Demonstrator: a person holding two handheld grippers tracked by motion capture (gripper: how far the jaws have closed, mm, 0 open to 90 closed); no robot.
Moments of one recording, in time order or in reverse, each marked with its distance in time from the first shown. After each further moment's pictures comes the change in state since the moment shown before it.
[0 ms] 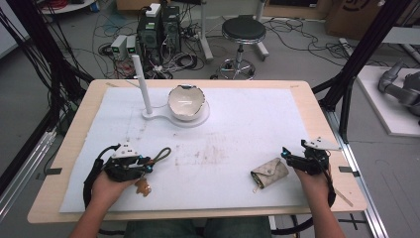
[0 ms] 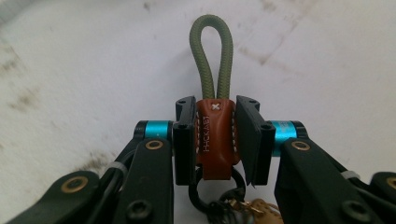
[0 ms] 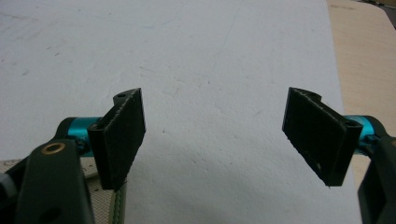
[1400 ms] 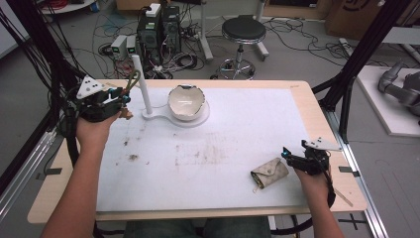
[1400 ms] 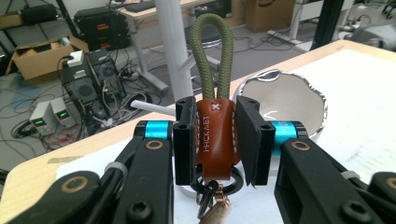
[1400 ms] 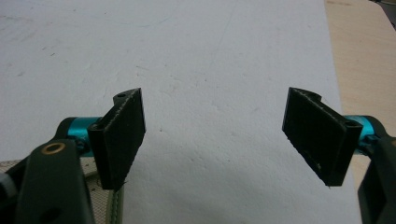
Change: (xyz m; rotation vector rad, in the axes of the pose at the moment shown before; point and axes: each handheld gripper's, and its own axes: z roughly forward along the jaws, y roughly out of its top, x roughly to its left) left arm 0.075 0.115 -0.057 -0.325 0.392 -0.074; right arm 0.000 -0.001 0.000 0.005 -0.008 0.014
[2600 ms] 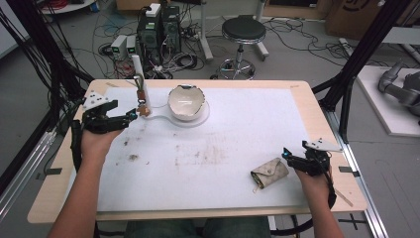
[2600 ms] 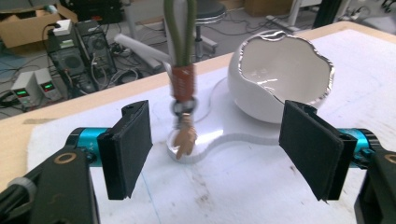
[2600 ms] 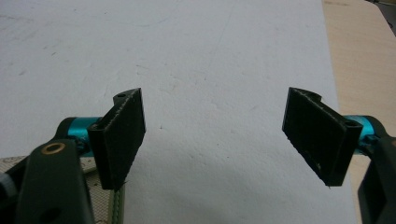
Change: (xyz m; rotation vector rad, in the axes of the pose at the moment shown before) left arm -0.002 -0.047 0.004 0.059 -0.045 -0.074; right arm 0.000 -0.001 -0.003 -0.002 -0.004 -0.001
